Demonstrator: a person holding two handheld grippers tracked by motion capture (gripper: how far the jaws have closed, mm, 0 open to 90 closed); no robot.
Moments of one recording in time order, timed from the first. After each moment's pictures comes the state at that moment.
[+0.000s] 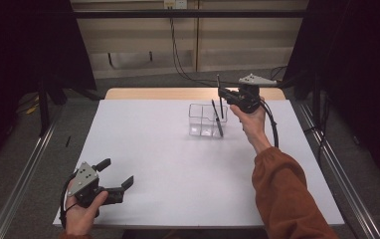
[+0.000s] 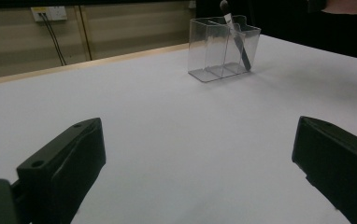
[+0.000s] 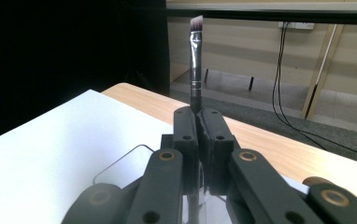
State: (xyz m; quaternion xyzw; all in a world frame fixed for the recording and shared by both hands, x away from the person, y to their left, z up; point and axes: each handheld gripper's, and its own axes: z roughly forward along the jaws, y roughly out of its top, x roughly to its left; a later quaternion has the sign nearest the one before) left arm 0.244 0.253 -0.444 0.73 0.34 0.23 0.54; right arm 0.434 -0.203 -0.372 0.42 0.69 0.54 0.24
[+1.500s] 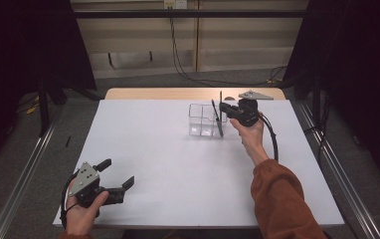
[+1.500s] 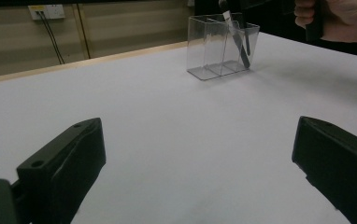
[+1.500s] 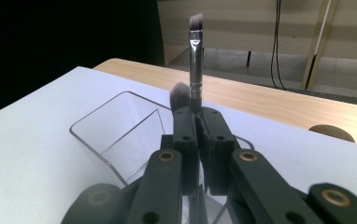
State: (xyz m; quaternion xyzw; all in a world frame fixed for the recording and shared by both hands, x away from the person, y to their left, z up) left arm 0.244 0.252 -0.445 0.74 0.34 0.23 0.54; right arm 0.425 -0.208 -0.420 0.46 0.69 0.52 0.21
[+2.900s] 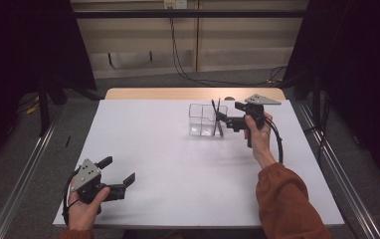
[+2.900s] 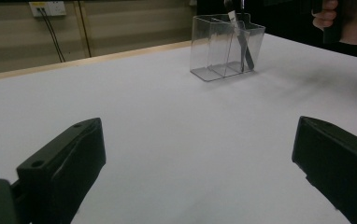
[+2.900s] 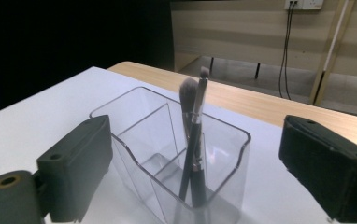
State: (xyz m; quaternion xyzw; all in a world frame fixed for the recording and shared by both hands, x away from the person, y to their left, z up) left arm 0.252 0.249 -0.446 0.73 0.35 0.23 0.54; right arm 0.408 -0.222 -0.420 0.42 0.69 0.54 0.22
